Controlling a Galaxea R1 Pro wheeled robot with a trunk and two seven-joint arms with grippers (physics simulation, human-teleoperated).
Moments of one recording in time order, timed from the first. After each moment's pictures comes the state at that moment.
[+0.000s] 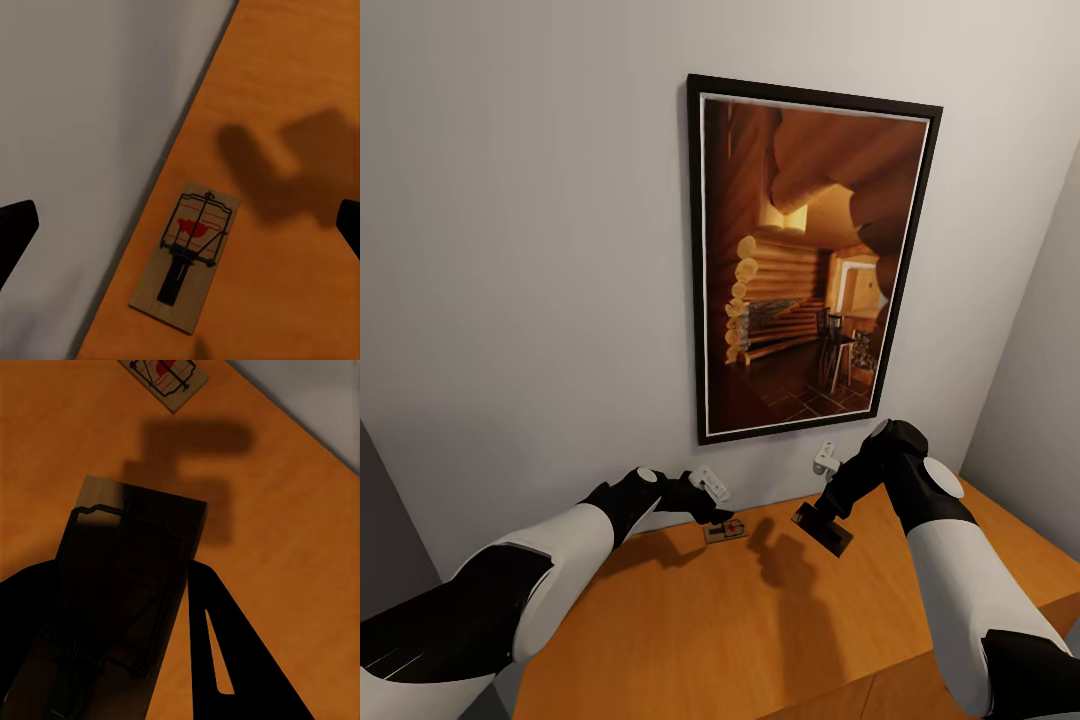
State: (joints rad) left arm -1.09 -0.17 -0.18 -0.09 -0.40 0.02 -0.61; right arm -0.90 -0.03 -0.13 -0.92 1.20 0.49 1.53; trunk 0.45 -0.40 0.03
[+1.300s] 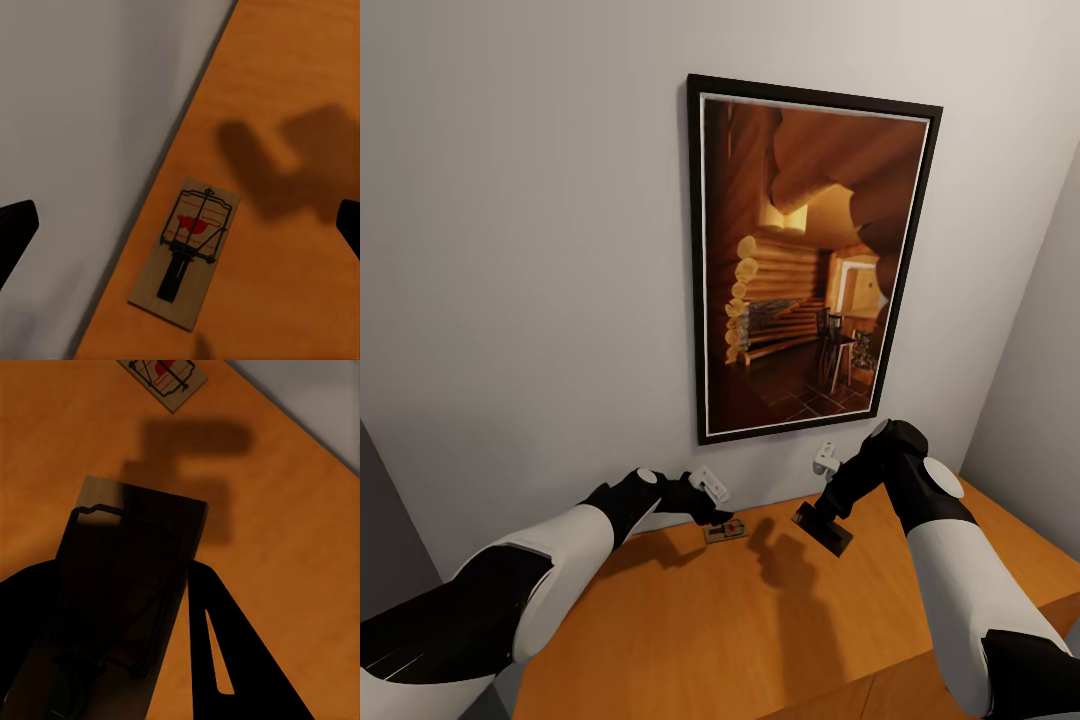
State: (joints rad) left arm -1.09 -0.17 -0.18 -0.08 -0.40 0.02 -0.61; right arm -0.90 -0.03 -0.13 -0.92 1.20 0.49 1.53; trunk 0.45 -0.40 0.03
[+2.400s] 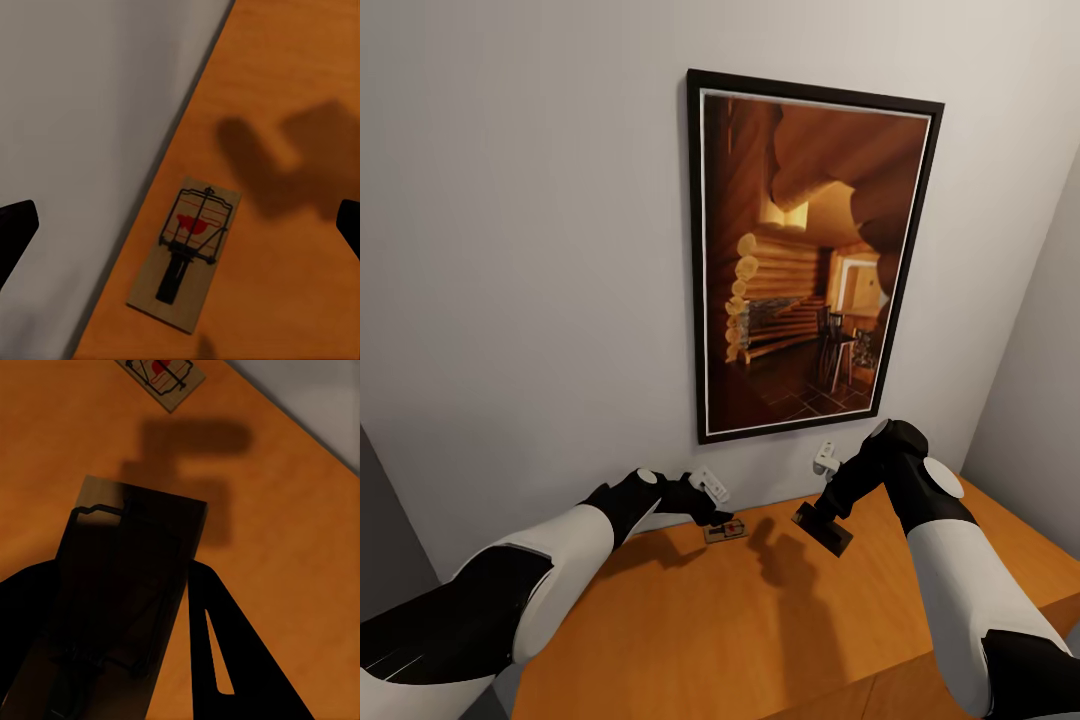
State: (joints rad) left arm -1.09 -0.17 -0.18 -0.09 -0.40 0.02 -0.61; right arm -0.90 -0.03 -0.13 -0.92 1.20 0.49 1.53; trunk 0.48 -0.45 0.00
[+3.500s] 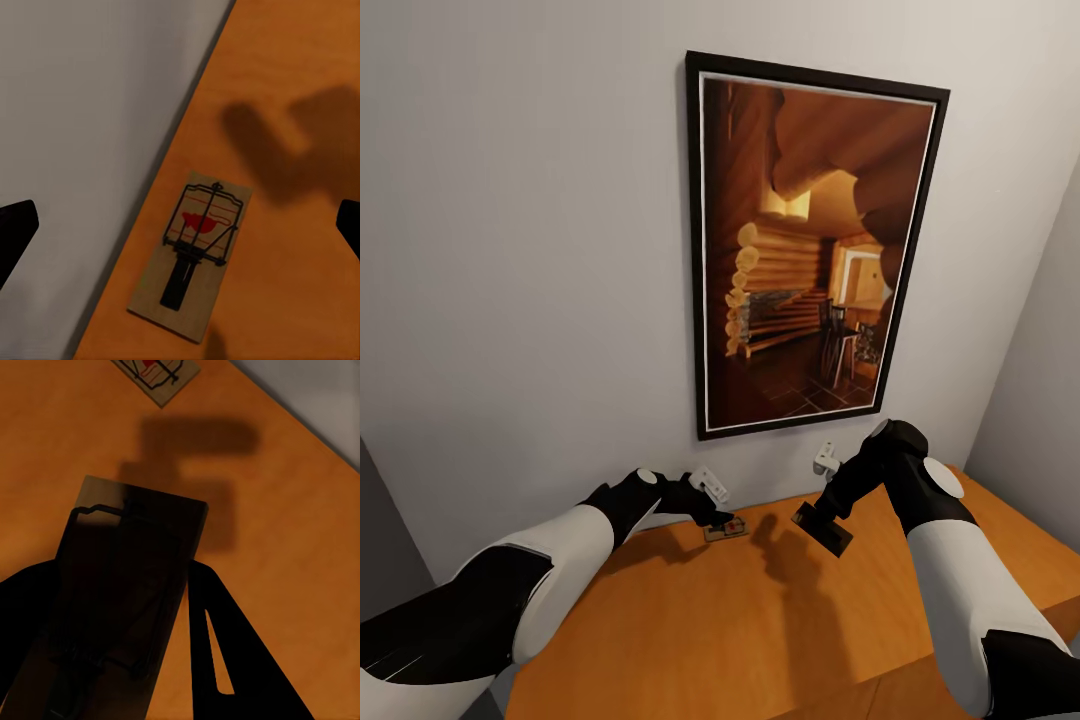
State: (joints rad) left arm -1.09 -0.17 -0.18 -0.09 -0.40 0.02 -0.61; right arm -0.90 -0.03 -0.13 -0.92 1.20 0.49 1.53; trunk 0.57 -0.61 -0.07
